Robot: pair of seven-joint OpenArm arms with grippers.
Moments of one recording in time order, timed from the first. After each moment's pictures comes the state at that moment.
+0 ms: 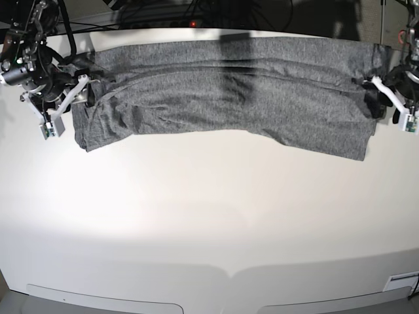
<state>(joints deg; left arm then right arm) 25.5 -27.5 -17.4 97.6 -20.3 -17.7 29.5 -18.8 17.4 26.8 108.2 23.9 31.2 -62.8</state>
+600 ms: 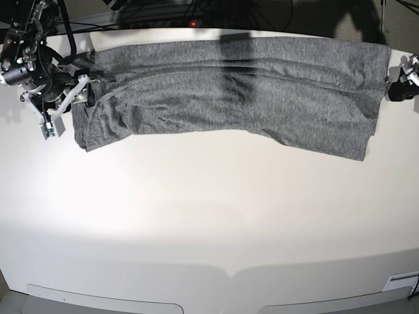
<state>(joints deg) 19.6 -34.4 -26.5 66.8 -61.8 -38.8 45.5 -18.8 17.4 26.8 108.2 23.9 31.2 -62.7</state>
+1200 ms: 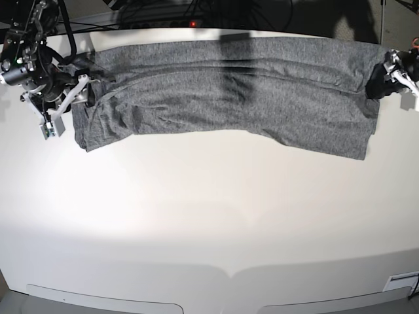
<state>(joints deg) 19.3 -32.7 -18.4 66.1 -69.9 -39.2 46.4 -18.8 17.4 26.8 108.2 23.9 31.2 -62.7</state>
